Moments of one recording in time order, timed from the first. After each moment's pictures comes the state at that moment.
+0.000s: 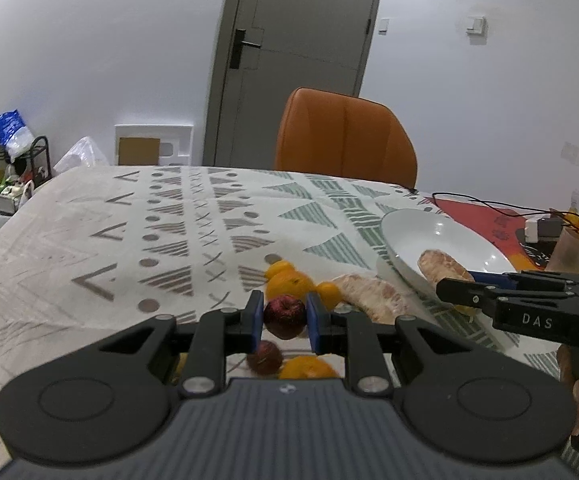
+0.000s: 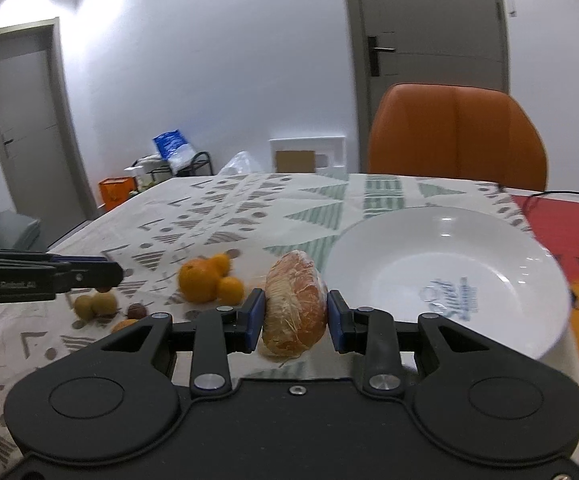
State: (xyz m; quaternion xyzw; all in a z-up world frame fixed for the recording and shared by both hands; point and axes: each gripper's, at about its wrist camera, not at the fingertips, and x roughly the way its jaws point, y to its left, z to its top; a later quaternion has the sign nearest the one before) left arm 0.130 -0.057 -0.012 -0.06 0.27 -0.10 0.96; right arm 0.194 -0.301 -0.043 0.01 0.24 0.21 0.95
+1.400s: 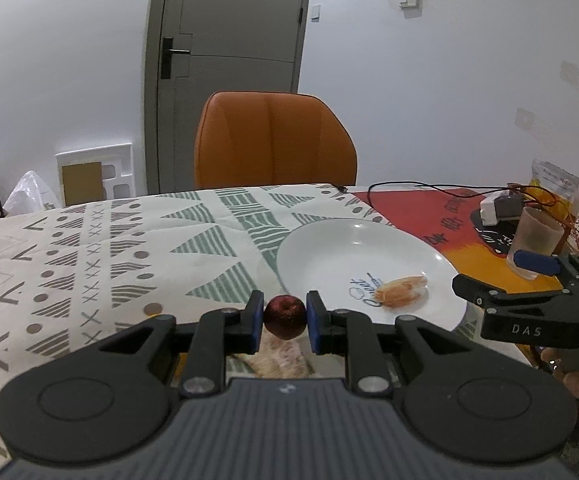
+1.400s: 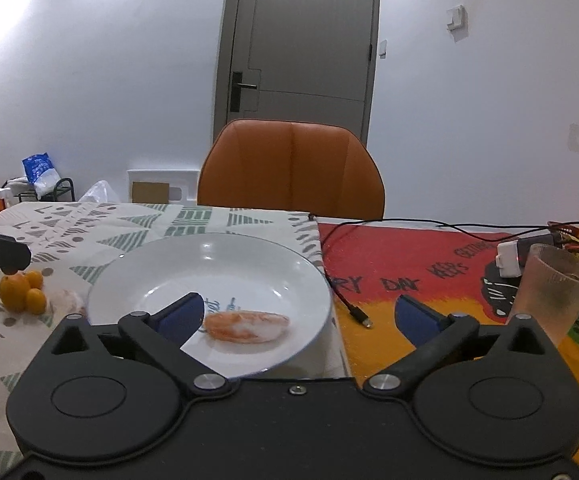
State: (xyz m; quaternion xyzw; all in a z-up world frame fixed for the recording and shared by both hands) left arm 0.166 -0.155 0.004 0.00 0.27 -0.16 0.95; right arm 0.190 -0.393 -0.048 -0.04 0.18 0.00 0.98
